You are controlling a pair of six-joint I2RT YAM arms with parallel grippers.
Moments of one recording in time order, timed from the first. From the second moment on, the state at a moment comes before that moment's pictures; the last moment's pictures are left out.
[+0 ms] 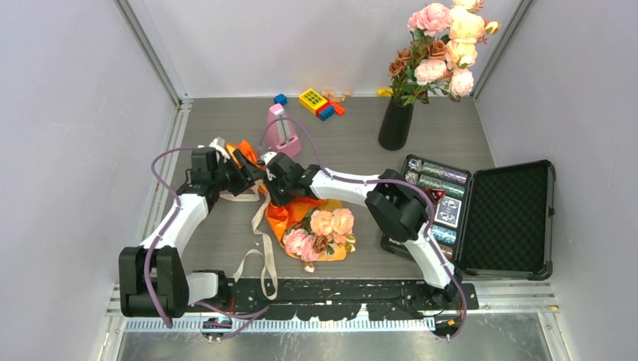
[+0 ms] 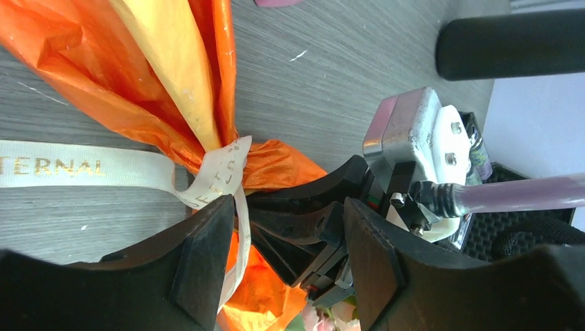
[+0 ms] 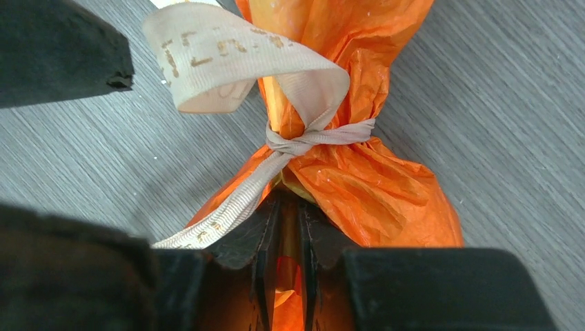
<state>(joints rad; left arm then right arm) -0.01 1.24 0.74 -0.20 0.44 -0.67 0.96 2.23 1.70 -0.31 -0.06 0.27</state>
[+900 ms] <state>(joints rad) -0.13 1.00 0.36 0.04 0.23 -0.79 0.96 2.12 1.57 -0.22 -0.10 0.36</state>
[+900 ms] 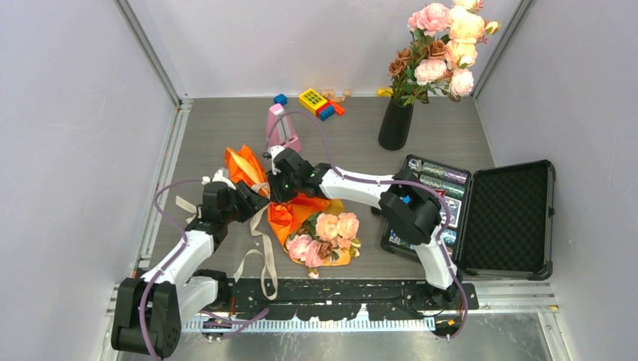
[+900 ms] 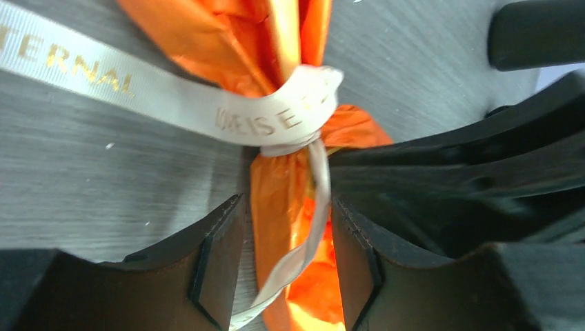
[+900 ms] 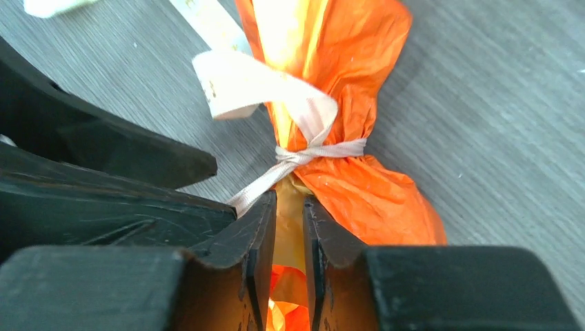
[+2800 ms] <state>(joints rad) -0.14 1.20 0.33 0.11 0.35 -0.73 0.93 2.08 1.41 0.01 0.01 1.16</state>
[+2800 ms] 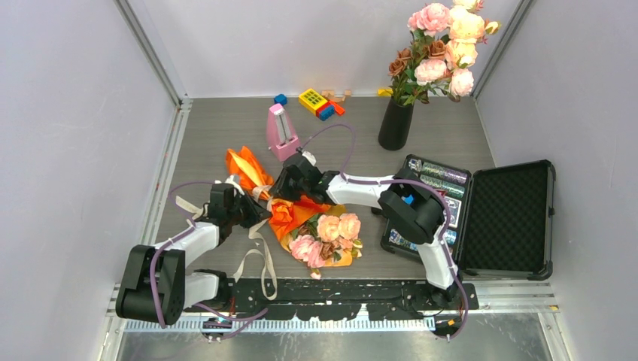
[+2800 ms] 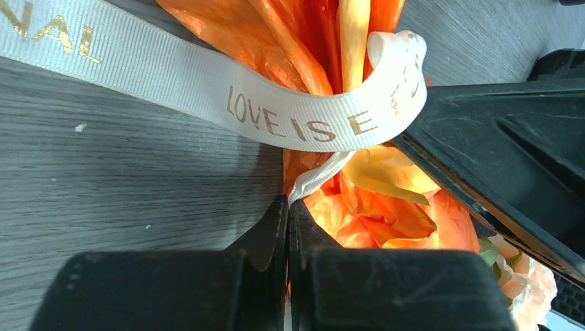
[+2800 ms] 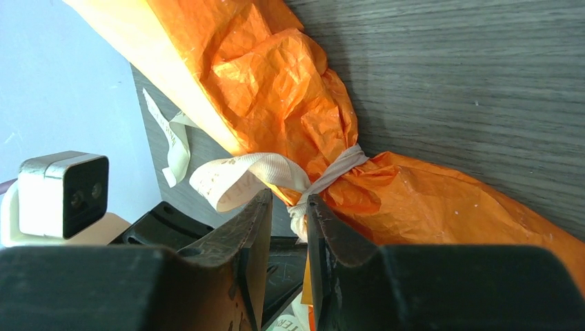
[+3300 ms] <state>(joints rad) -0.14 1.21 0.33 0.12 0.36 -0.73 0.93 2.12 1.40 0.05 0.02 1.20</state>
